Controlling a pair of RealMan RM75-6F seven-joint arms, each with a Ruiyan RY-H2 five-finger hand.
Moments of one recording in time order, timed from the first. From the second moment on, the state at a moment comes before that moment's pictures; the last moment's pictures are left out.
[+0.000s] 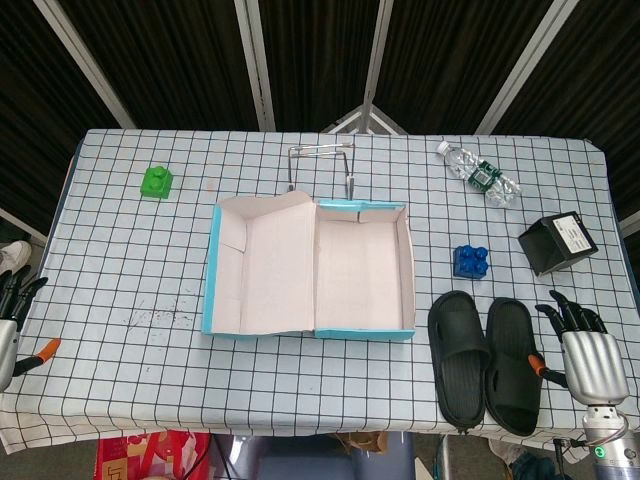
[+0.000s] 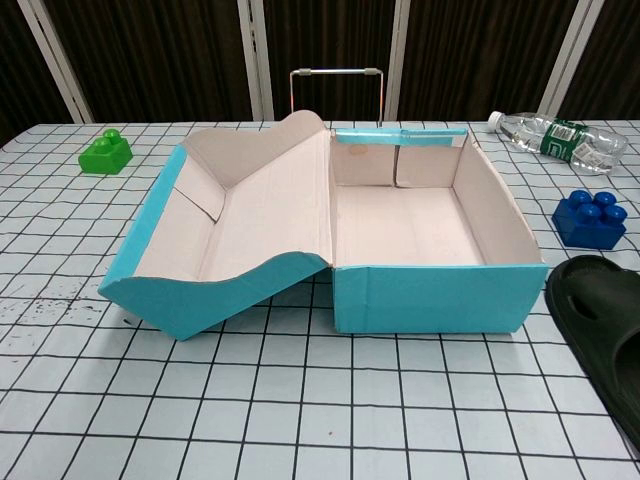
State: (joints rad) left arm -0.07 -1.13 -0.06 -1.59 1.53 1.57 0.09; right arm 0.08 -1.15 0.07 -1.66 -1.47 1.47 -0.17
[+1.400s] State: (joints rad) left arm -0.07 -1.12 -0.07 -1.61 1.49 1.54 0.08; right arm 0.62 -0.95 0.06 -1.97 -0.65 0.81 -0.66
